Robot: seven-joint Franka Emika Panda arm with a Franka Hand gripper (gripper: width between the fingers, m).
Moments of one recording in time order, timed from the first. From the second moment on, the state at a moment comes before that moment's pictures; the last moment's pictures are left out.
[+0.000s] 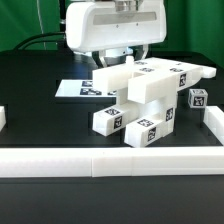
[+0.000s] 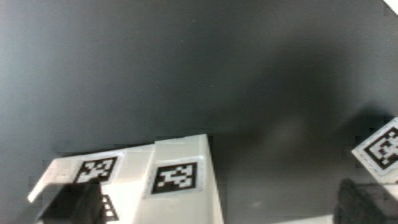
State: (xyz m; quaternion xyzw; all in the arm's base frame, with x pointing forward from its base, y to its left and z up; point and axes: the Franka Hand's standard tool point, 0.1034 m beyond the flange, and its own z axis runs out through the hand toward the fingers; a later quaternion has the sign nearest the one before) arm 0.462 -0.002 0.074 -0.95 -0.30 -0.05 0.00
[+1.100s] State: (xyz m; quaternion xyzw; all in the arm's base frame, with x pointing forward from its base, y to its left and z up) arm 0.520 0.020 0.074 -0.97 -0.24 -0.06 0.00
